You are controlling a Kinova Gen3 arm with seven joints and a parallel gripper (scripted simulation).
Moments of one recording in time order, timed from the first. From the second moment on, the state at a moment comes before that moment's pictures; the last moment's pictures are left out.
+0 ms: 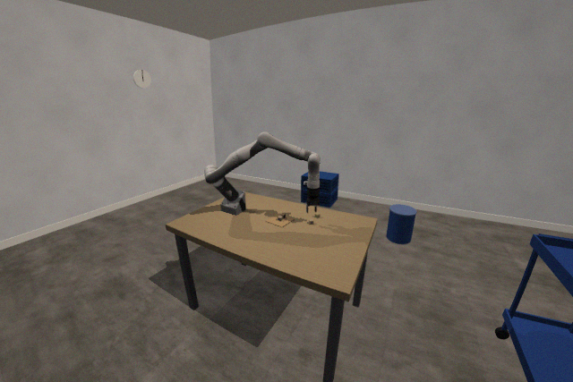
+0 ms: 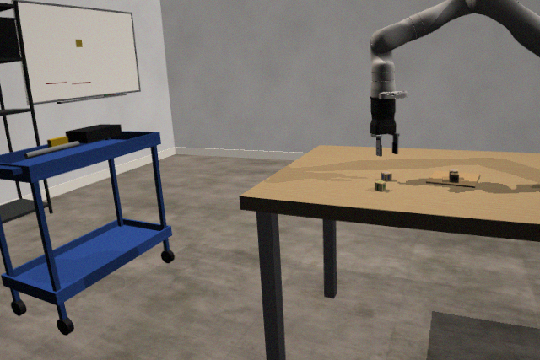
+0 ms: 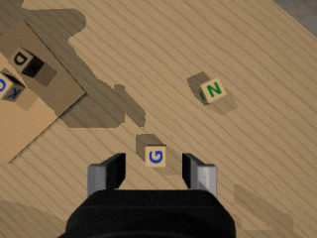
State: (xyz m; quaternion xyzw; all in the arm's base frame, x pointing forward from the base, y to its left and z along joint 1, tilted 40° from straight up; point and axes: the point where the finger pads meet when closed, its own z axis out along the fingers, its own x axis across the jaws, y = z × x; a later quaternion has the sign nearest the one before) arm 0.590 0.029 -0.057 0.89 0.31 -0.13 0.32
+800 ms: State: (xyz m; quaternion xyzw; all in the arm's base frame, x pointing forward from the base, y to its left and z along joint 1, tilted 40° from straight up) arm 0.590 0.028 -0.059 0.89 0.31 -0.13 0.32
